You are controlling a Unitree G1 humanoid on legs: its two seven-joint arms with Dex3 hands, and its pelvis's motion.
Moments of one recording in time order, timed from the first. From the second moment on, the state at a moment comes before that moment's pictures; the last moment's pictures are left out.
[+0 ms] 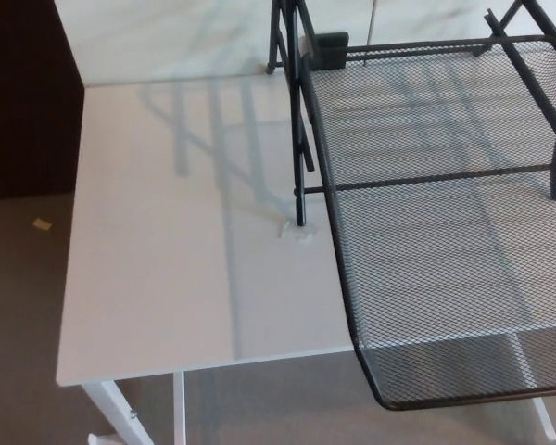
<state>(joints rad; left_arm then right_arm) 0.59 0.35 -0.06 0.33 0.02 -0.21 -0.28 0.82 -0.46 0.09 -0.02 -0.14 -0.55 0.11</state>
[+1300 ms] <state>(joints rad) 0.58 0.36 -0.05 0.31 0.03 -0.21 -0.27 0.91 -0.14 -0.12 -0.53 -0.07 -1.00 0.09</state>
